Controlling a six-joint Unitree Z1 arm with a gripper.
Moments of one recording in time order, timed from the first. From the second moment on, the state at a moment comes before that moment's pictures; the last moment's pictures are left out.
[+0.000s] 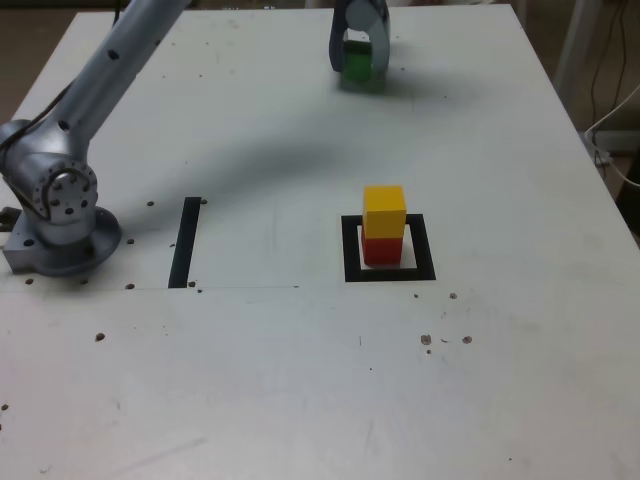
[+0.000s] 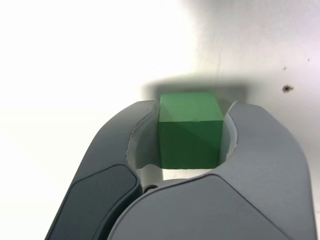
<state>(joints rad) 0.76 2.51 -2.44 1.55 0.14 0.84</state>
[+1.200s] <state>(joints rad) 0.17 1.90 -1.78 1.49 0.06 0.20</state>
